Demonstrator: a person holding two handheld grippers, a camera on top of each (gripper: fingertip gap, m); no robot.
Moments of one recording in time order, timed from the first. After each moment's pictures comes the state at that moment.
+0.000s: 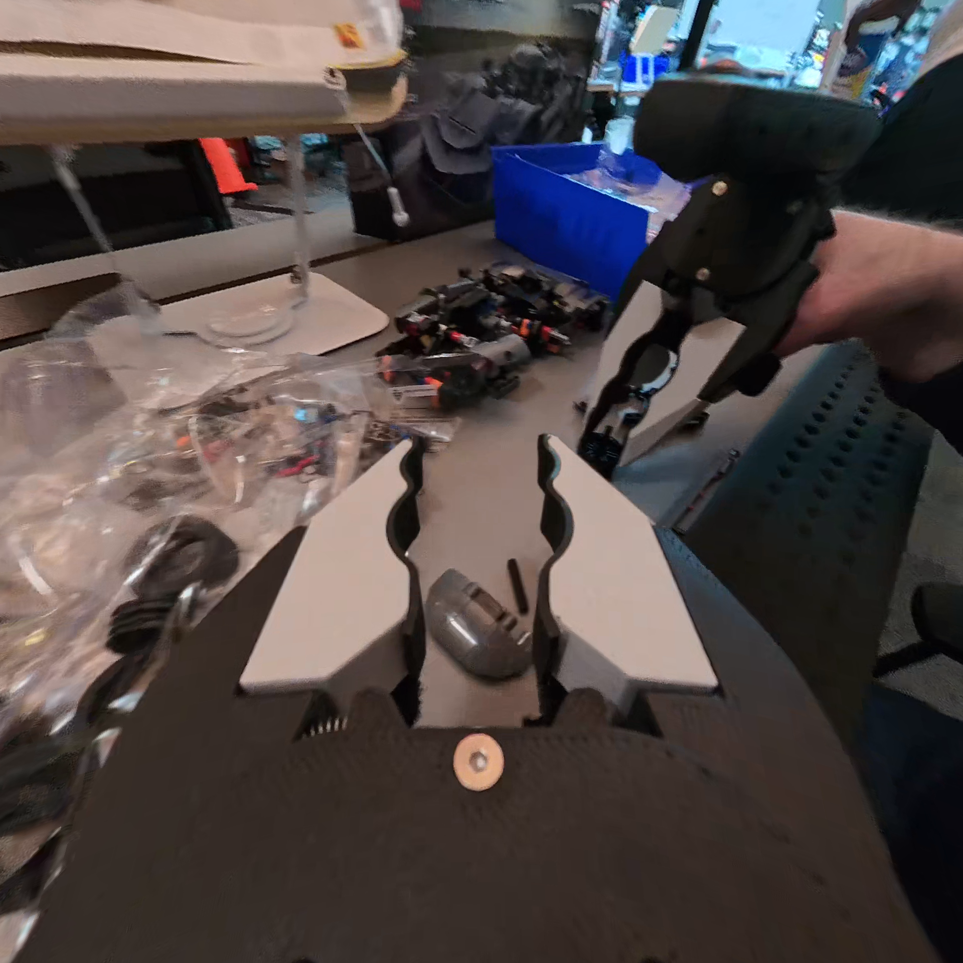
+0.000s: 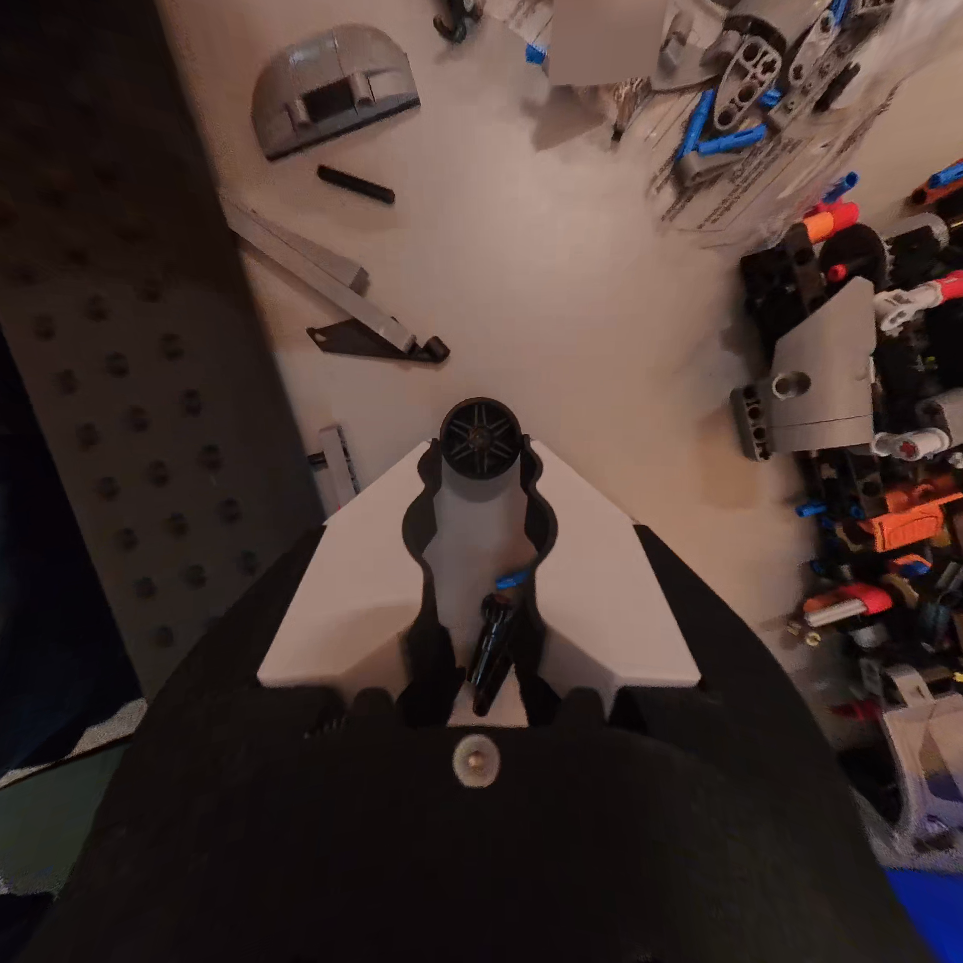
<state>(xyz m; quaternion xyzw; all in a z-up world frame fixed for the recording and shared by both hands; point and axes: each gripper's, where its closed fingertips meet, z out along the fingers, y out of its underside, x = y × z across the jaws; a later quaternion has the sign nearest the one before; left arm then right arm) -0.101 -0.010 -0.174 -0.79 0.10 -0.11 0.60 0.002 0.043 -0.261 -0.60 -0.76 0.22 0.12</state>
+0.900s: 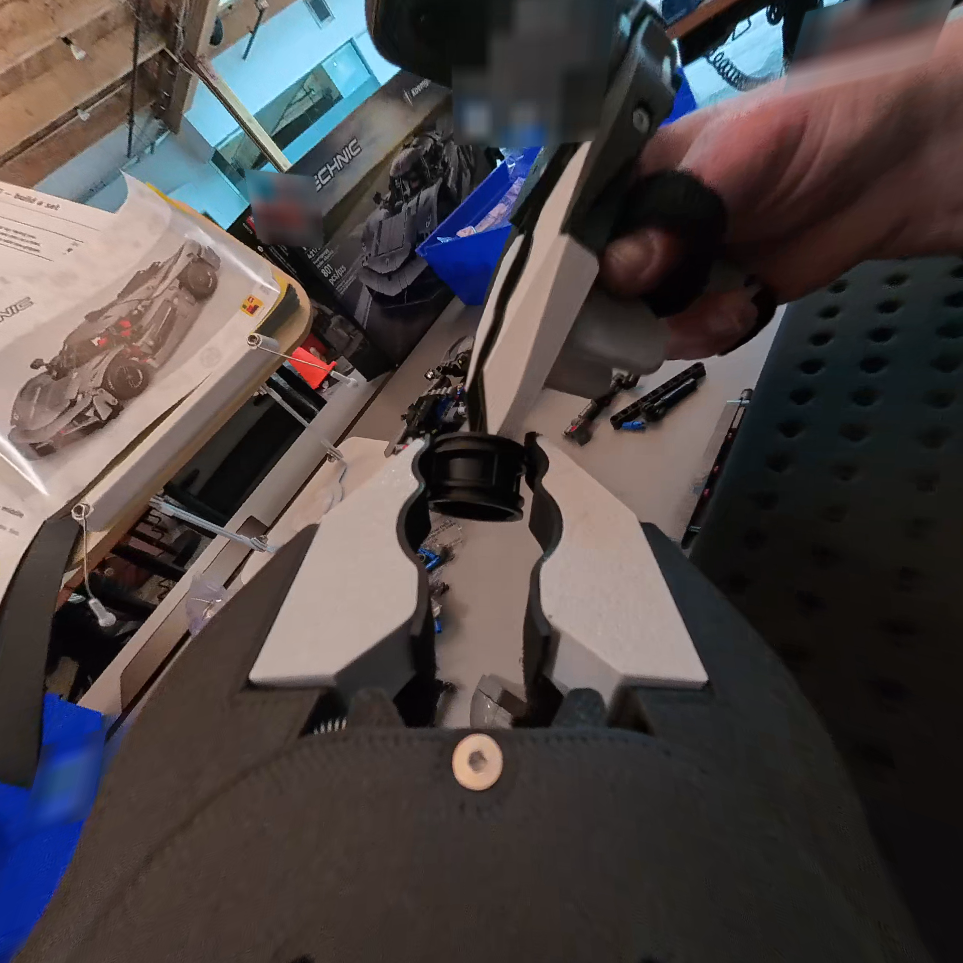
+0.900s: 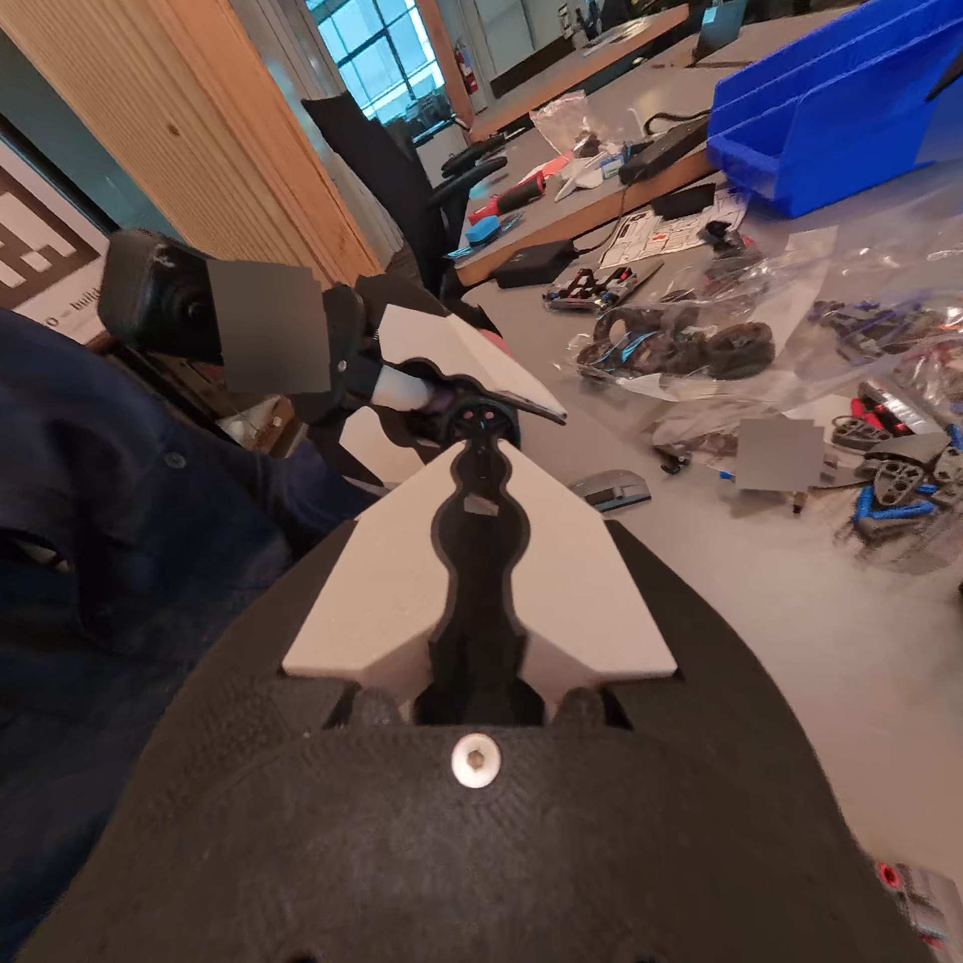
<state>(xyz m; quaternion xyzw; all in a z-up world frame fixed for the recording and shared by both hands) -0.024 -0.006 -0.147 -0.70 0.33 0.10 0.63 -0.032 -0.035 -0.138 -0.49 -0.59 0.62 0.17</state>
